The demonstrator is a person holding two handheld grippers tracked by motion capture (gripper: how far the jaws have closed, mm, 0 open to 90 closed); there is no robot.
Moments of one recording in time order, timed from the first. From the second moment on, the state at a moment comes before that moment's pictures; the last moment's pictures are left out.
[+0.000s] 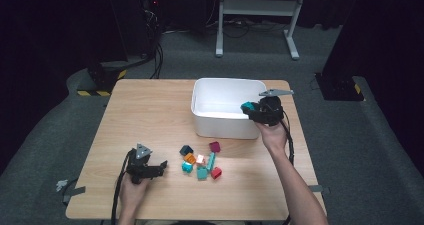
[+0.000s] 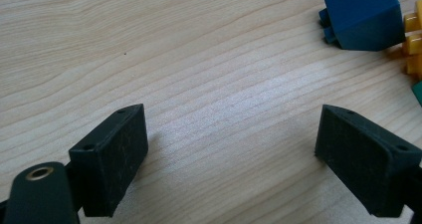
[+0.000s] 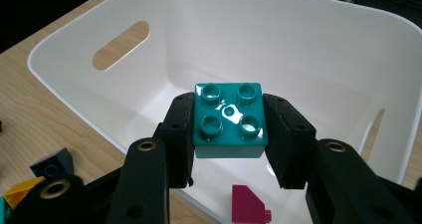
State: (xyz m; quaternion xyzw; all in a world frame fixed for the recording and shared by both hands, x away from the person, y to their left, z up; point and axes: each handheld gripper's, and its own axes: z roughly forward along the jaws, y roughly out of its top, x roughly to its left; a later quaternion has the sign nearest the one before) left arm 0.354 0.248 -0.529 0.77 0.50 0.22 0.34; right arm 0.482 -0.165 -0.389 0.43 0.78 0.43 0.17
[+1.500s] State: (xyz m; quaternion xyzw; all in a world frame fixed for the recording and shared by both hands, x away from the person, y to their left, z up) left arm 0.354 0.248 -0.529 0.77 0.50 0.22 0.34; right arm 0.373 -0.146 -0.432 0.35 0.80 0.47 0.15
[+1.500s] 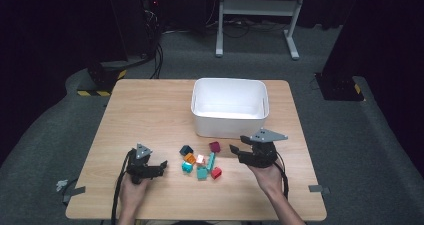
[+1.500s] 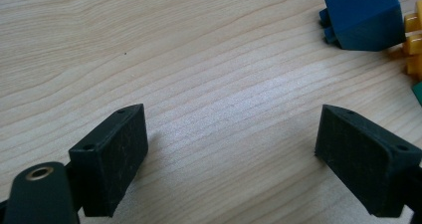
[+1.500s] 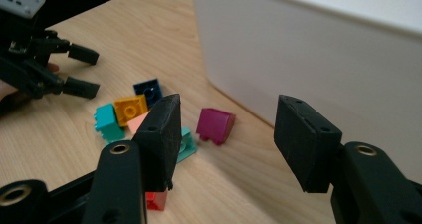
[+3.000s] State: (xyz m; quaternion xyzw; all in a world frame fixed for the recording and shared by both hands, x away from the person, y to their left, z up) left arm 0.354 0.248 -0.529 0.77 0.50 0.22 0.34; right arm 0.349 -0.088 -0.519 0.33 0.85 0.41 0.07
